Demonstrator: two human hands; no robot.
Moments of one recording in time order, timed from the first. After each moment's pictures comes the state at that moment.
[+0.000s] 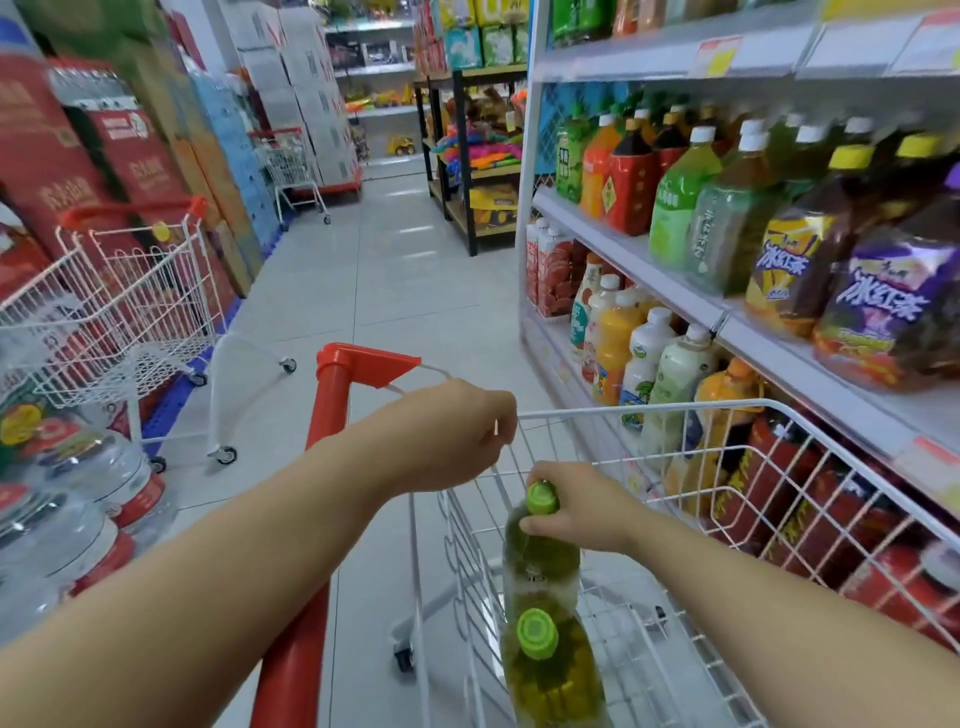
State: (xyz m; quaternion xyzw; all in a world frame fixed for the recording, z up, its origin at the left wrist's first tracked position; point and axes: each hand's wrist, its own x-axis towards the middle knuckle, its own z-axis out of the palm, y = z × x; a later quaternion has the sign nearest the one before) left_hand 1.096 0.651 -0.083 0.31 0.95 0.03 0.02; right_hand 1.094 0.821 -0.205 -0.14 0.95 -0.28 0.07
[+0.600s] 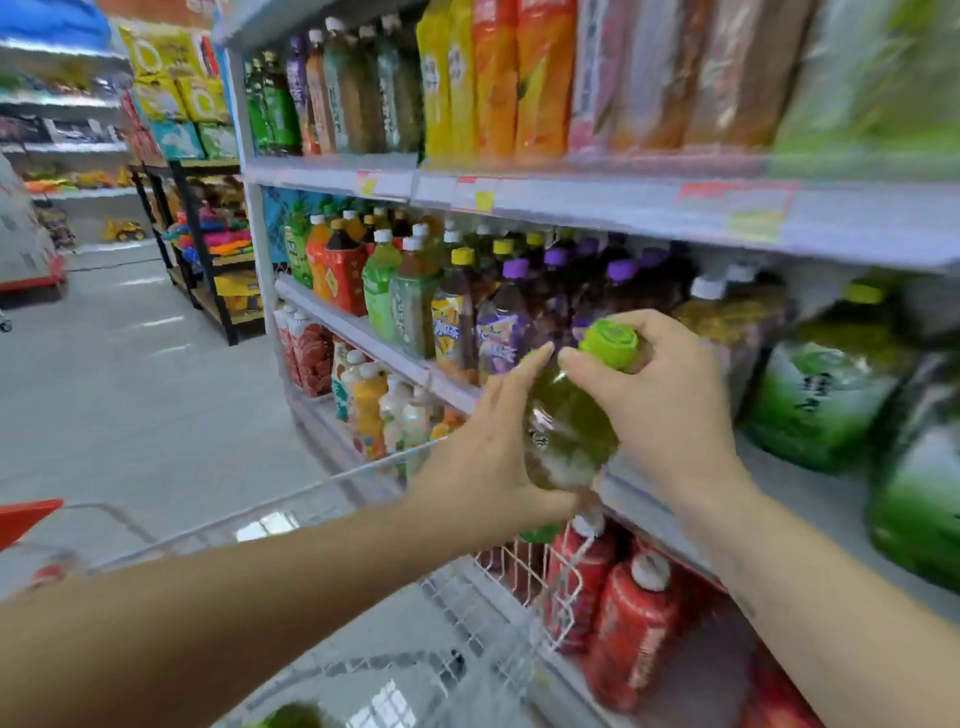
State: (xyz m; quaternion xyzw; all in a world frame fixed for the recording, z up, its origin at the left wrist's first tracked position) left_hand 1.179 0.876 -0.067 0.52 0.76 0.39 -0.01; right_hand 1.256 0.998 -0.031 0.15 0.77 -0.41 -0.47
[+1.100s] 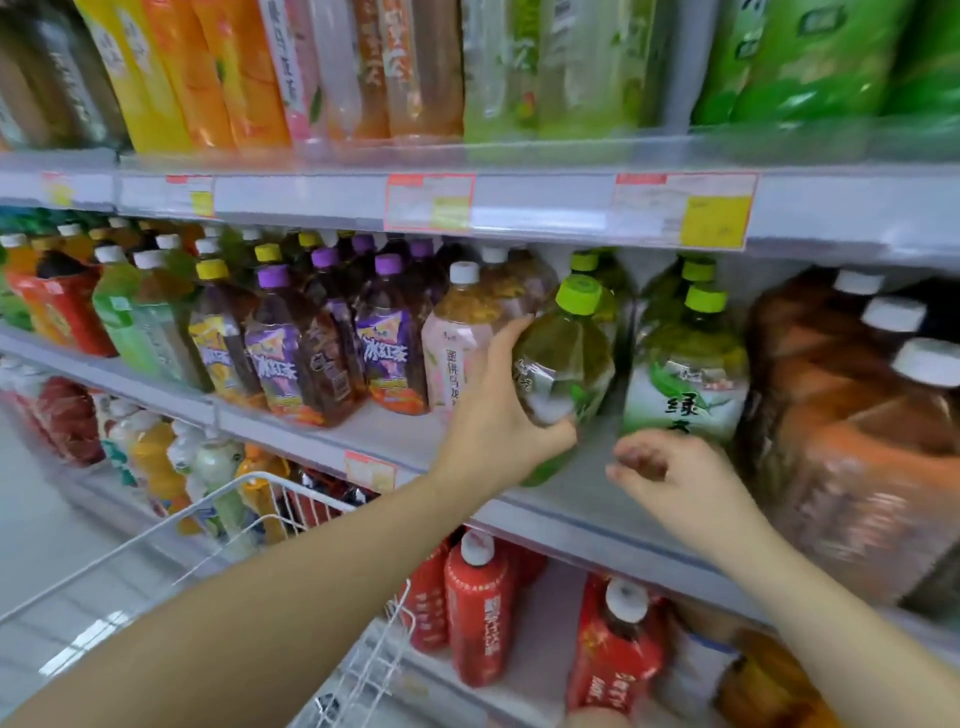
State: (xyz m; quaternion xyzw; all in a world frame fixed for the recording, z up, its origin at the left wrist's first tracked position) left_hand 1.252 1.044 -0.085 0.59 0.63 0.51 0.03; right_hand 1.422 1.116 -0.111 0.38 0.83 -0.26 -0.31
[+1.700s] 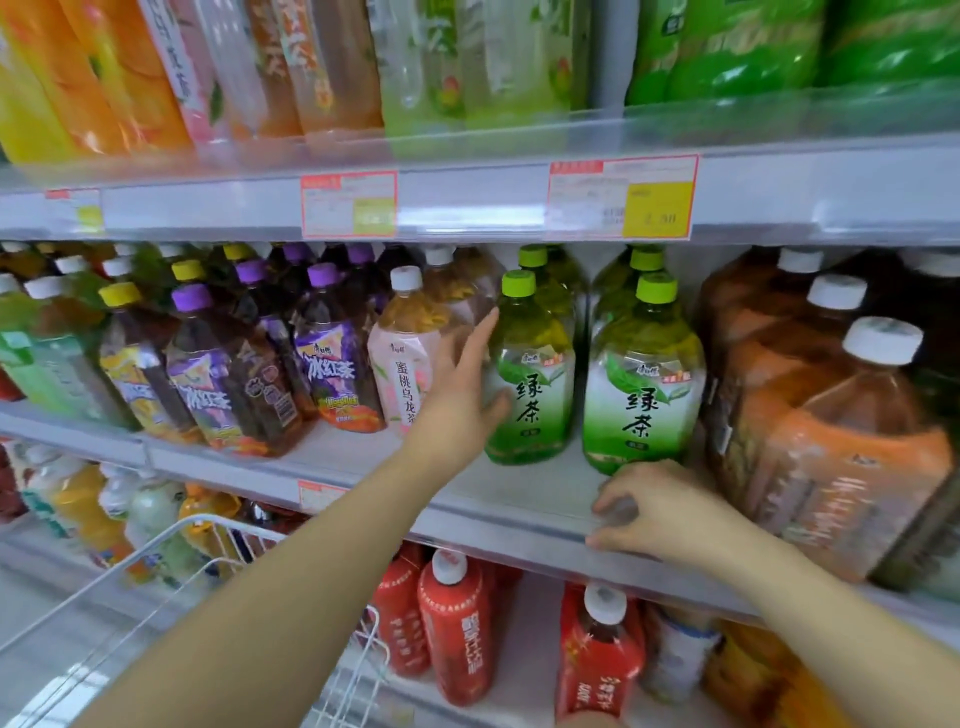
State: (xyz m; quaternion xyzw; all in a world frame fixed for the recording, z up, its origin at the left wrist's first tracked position) left_hand 1.226 1.095 -0.093 0.63 0.65 0.42 0.05; right_hand 1.436 1.140 -0.129 0.42 0.90 -0.12 -0.04
